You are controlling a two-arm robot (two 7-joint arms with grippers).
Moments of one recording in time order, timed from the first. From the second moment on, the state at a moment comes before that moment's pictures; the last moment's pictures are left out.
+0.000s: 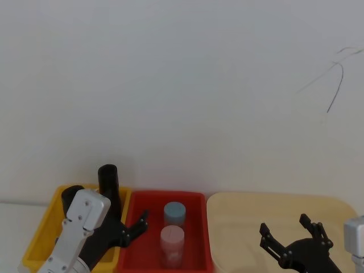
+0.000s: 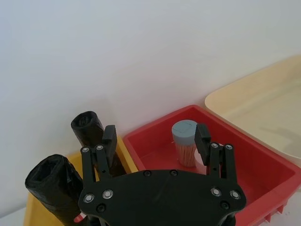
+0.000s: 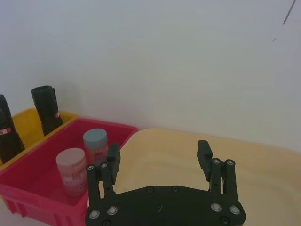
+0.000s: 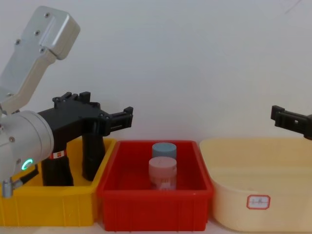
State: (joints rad) left arm -0.24 0.38 0.45 -1.63 -0.20 0.01 -0.01; right arm -0.01 0.34 -0.23 -1.77 0.29 0.03 0.07
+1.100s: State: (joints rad) left arm -0.15 0.53 0.35 -1.68 -0.30 0.00 -0.15; right arm -0.01 0.34 -0.23 -1.77 0.29 0.03 0.07
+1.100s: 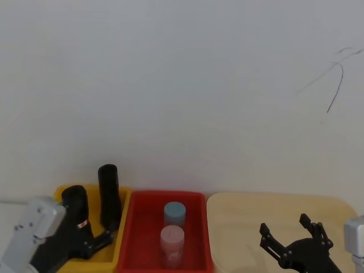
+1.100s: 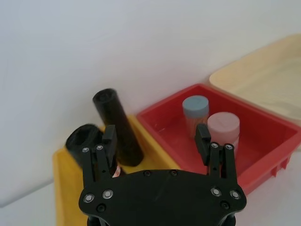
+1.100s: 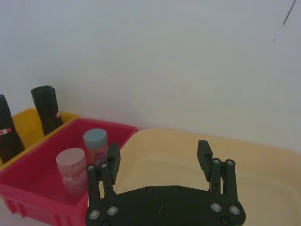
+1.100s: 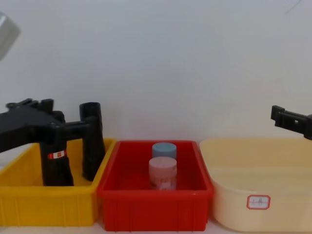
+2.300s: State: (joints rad) left arm -0.20 0.58 0.25 -1.57 -0.38 0.10 -0.26; right arm -0.01 0.34 -0.23 -1.77 0.29 0.03 0.07
